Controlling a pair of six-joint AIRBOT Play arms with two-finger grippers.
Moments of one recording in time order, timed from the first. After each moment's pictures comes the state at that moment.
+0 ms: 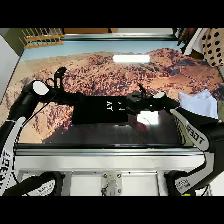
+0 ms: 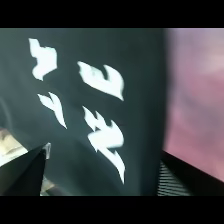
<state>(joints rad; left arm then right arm) -0.13 -1.29 1.12 1.08 -1.03 -1.47 0.22 -1.78 1.15 -0.42 0.90 1.15</state>
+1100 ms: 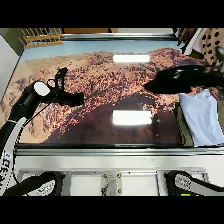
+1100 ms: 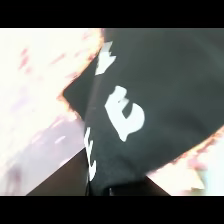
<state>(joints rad) -0.14 -1.29 1.11 1.07 -1.04 -1.48 -0.38 -1.30 1.32 -1.01 0.94 1.37</state>
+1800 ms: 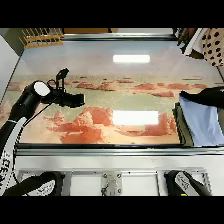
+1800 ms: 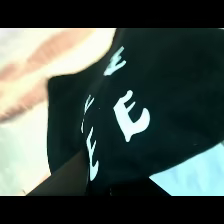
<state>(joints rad) -0.14 -1.29 1.11 1.07 -1.07 -1.48 -0.63 -1.00 1.22 -1.36 1.13 1.63</state>
